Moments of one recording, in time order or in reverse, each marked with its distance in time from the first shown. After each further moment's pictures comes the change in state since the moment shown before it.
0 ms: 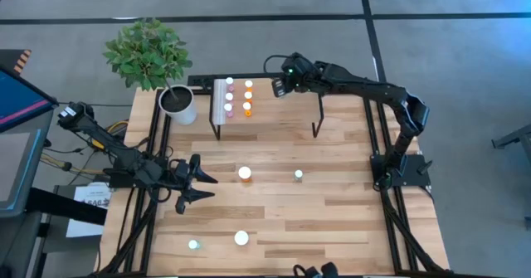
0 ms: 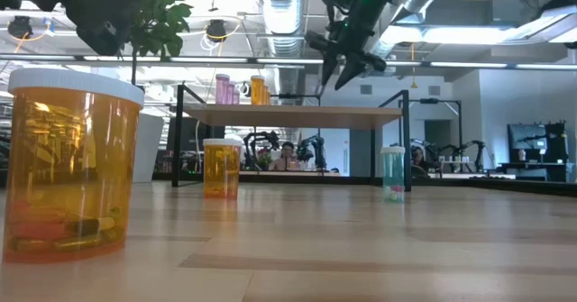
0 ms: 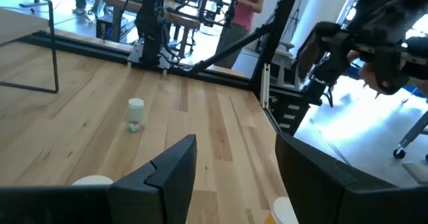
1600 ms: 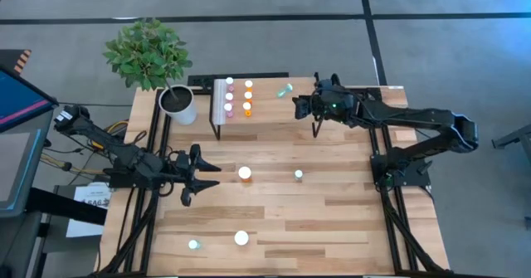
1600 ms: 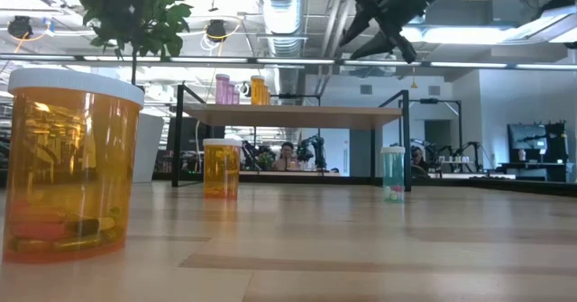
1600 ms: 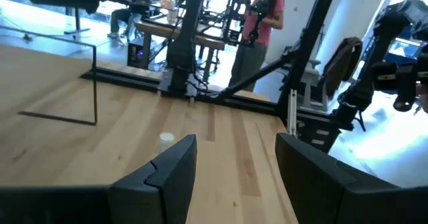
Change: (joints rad) left arm 0.096 0.015 0.110 -0.052 -0.022 0.069; right arm 0.191 -0.505 -0.623 0.532 0.025 0.140
